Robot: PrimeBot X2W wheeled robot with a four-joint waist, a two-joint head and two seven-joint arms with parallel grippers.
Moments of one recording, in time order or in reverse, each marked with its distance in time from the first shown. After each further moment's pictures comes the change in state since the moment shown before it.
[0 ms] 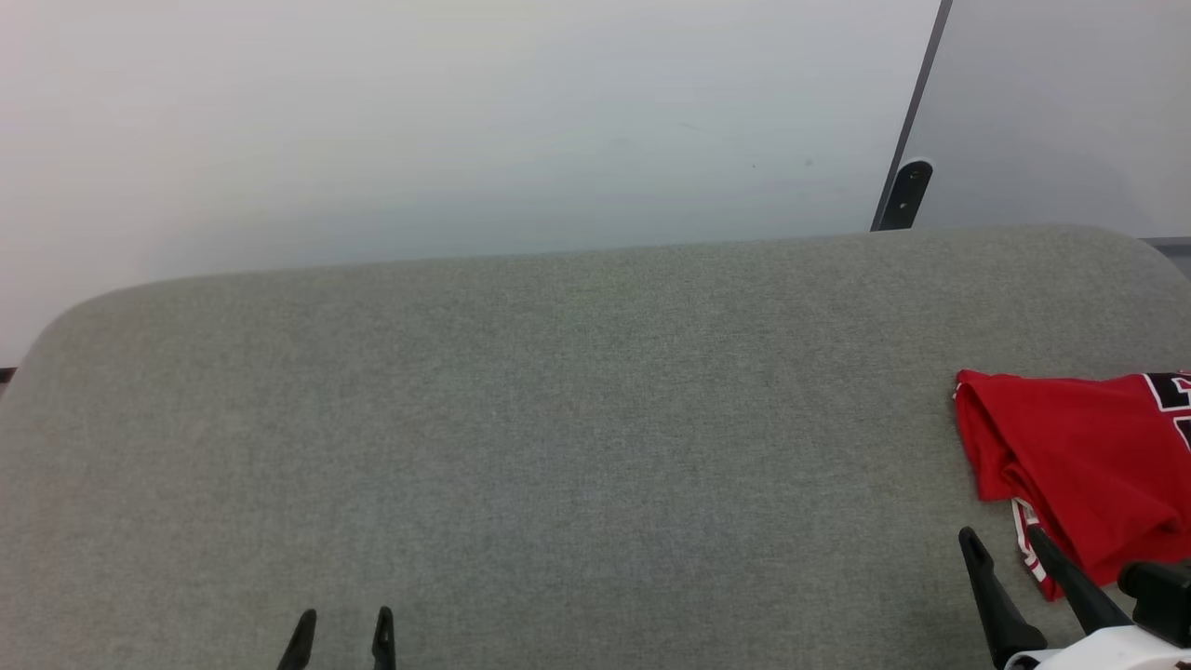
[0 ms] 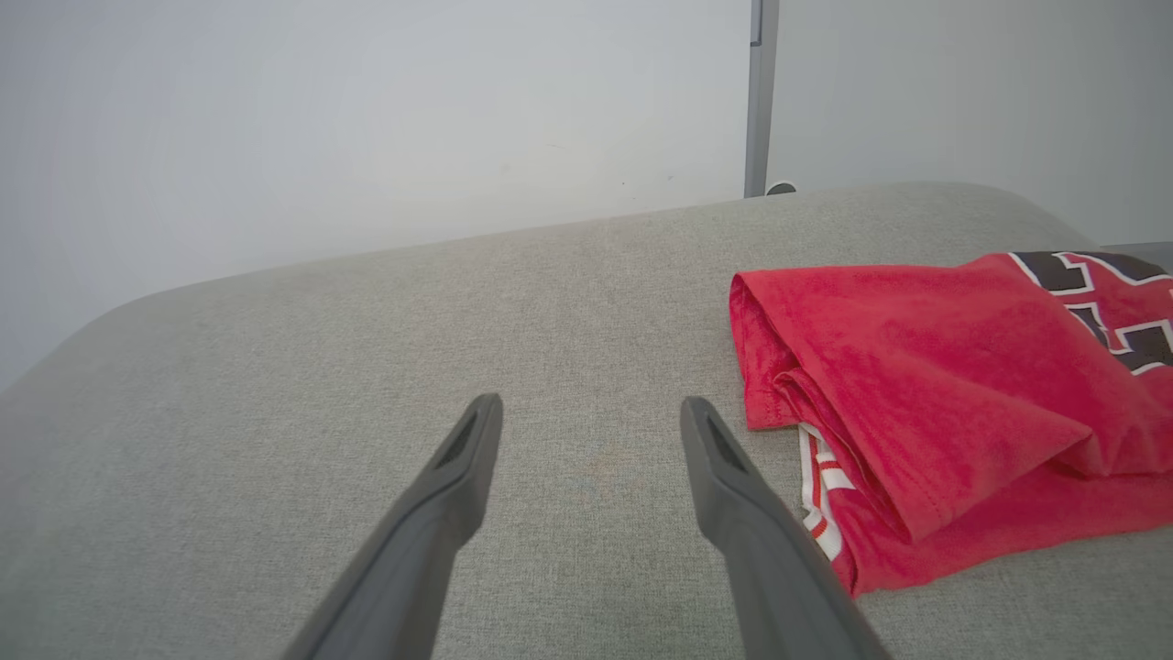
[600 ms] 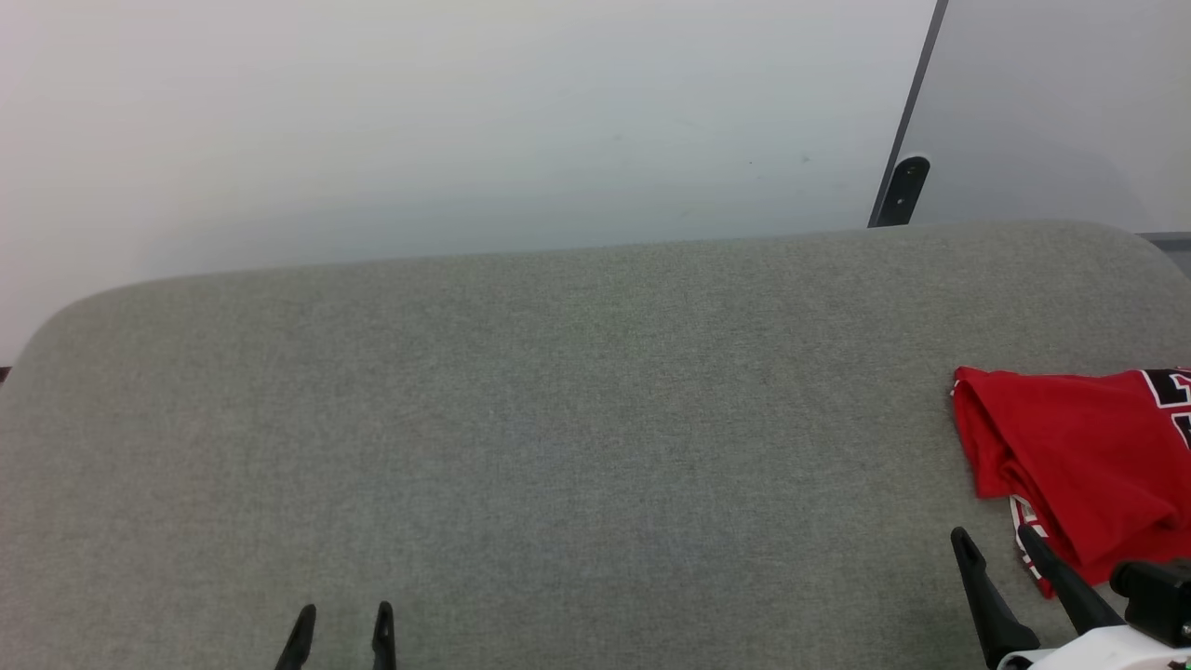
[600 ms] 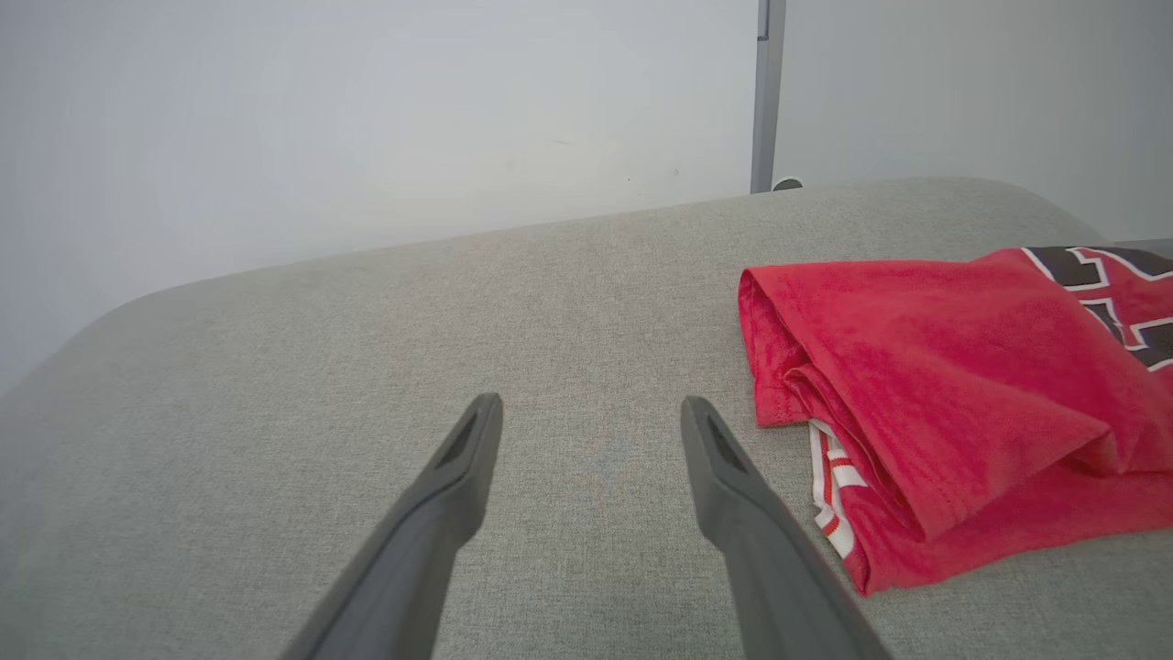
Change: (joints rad) left arm -0.008 0.004 -0.007 -0.001 -0.006 0.012 0.000; right arm -0.001 0.004 0.011 -0.003 -0.001 0.000 0.001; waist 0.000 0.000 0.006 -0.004
